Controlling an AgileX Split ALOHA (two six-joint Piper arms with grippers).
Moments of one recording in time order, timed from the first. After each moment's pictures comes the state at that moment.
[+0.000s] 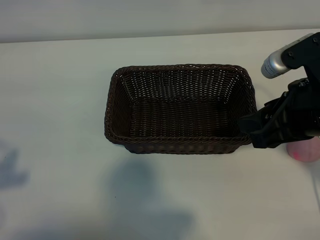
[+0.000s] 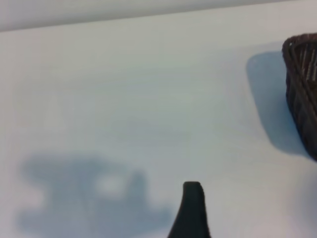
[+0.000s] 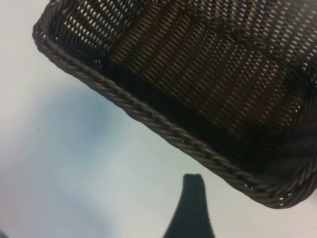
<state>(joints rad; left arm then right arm) -0.26 0.42 -0.78 0.15 0.97 -0.17 0.32 1.11 -0.76 0.41 0.59 -0.31</state>
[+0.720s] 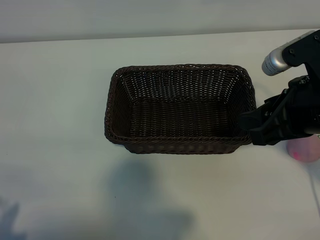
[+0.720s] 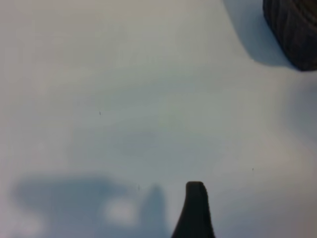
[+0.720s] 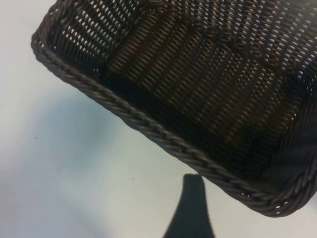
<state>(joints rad) -0.26 0.04 -0.53 0.05 1.12 -0.04 0.32 1.11 -0.76 0.41 0.56 -0.31</state>
